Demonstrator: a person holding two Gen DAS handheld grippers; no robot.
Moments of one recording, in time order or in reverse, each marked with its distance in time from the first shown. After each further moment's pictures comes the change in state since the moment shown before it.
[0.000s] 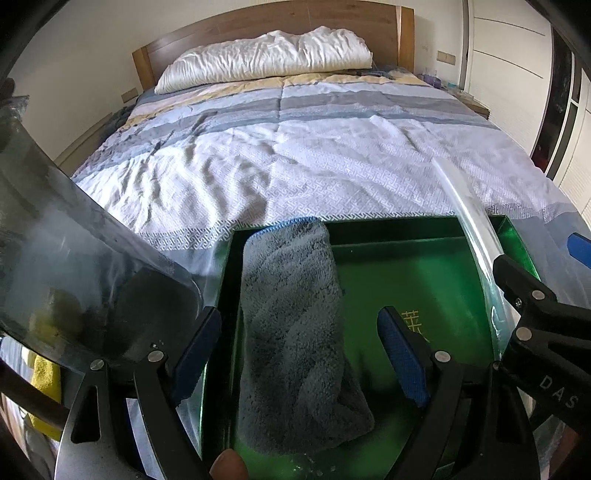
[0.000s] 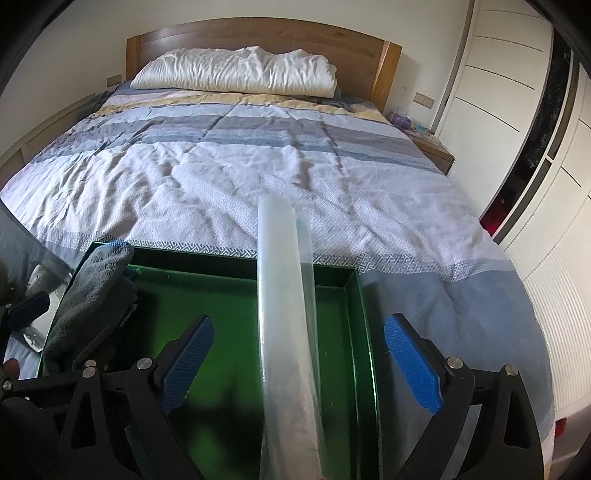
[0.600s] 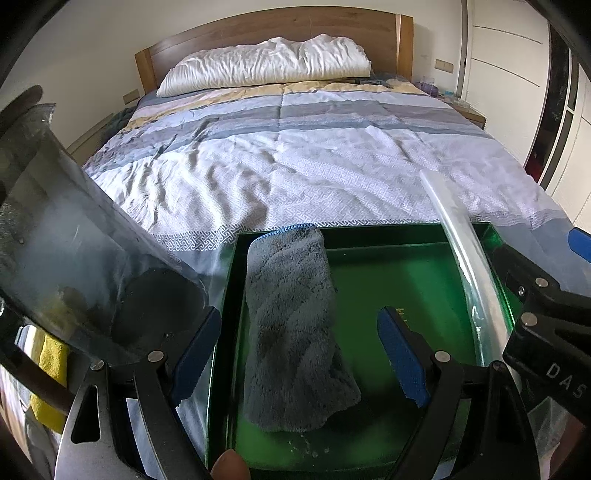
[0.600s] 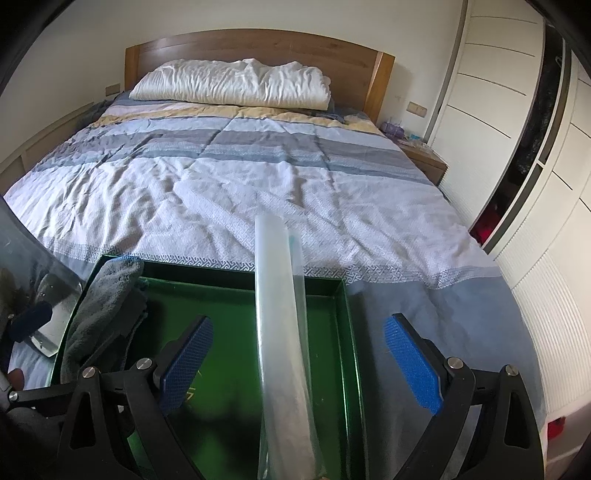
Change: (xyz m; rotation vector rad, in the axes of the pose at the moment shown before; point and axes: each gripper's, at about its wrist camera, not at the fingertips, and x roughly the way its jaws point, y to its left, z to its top) left arm -0.022 0.003 -0.001 -0.014 -0.019 -0.019; right arm -0.031 0.000 0.002 0.006 -0.037 -0.019
